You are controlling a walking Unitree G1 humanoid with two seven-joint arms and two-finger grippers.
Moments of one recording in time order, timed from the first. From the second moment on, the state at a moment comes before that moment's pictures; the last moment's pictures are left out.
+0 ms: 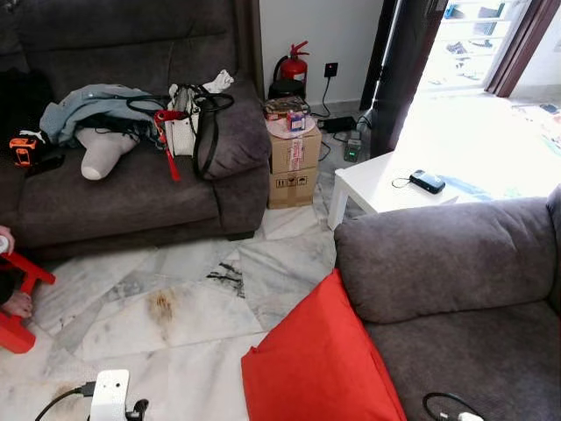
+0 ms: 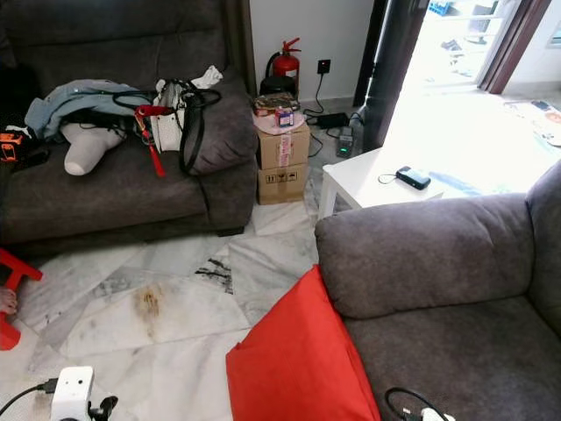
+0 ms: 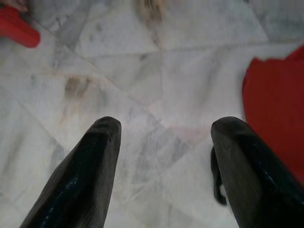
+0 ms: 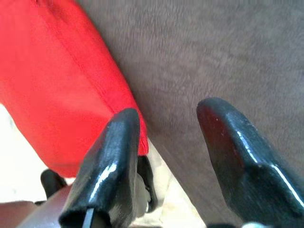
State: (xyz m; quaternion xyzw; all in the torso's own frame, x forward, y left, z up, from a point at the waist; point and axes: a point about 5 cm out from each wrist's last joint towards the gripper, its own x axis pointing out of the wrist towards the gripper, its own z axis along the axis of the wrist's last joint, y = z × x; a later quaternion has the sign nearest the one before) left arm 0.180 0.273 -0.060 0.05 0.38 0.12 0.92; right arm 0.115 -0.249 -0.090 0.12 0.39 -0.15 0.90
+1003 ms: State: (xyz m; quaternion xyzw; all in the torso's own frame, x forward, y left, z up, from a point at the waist) left arm 0.285 0.235 0.105 0.14 -0.11 0.09 0.98; right arm 0.250 -0.231 0.035 0.10 -0.02 -0.11 0.99
